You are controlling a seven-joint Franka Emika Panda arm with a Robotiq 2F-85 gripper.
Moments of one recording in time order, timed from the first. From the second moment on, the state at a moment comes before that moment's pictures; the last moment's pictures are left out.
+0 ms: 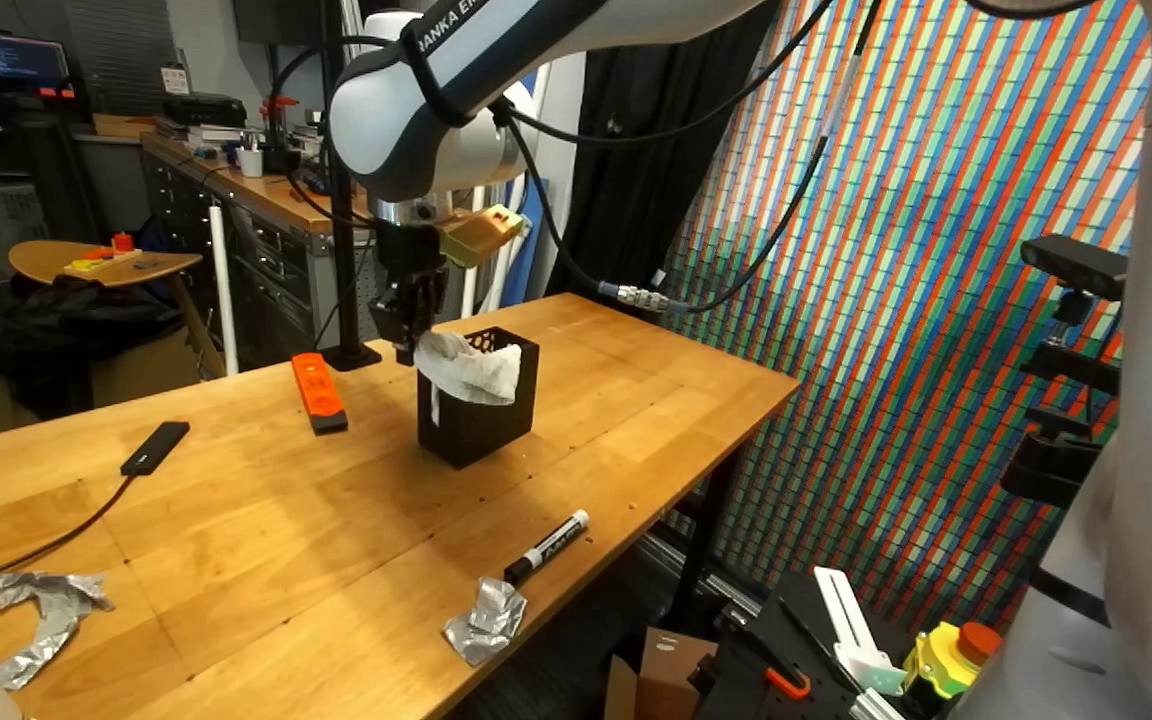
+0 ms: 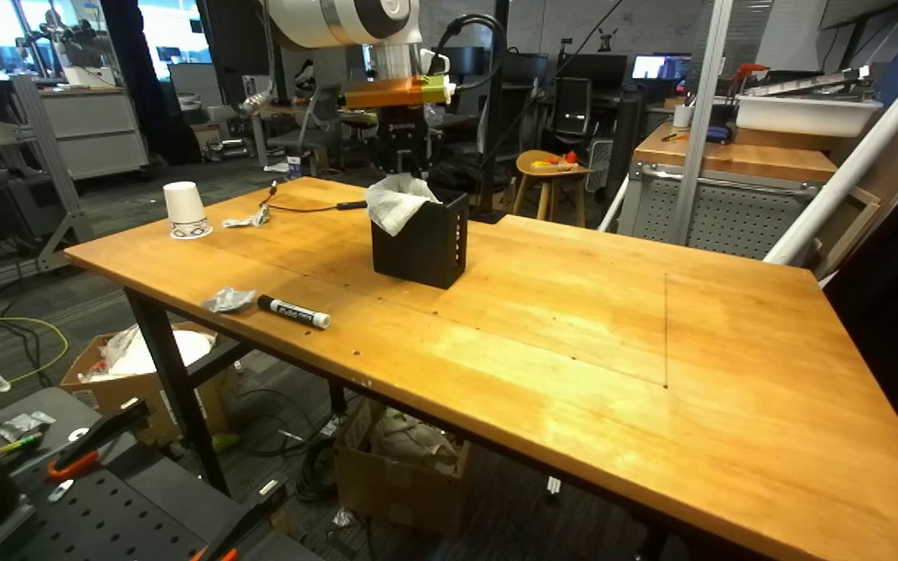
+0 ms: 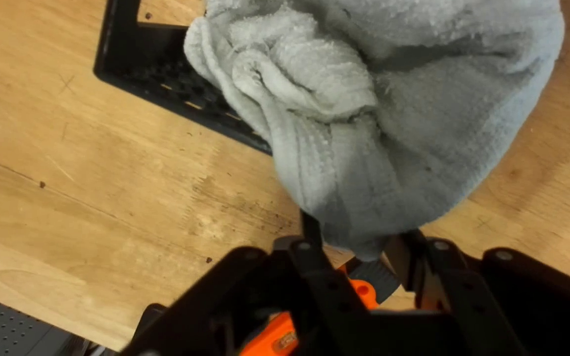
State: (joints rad) arm 0.00 0.33 0.06 -1.85 -0.13 2.27 -0.35
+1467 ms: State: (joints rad) arm -0.02 0.27 -0.03 -1.84 -0.17 2.22 -0.26
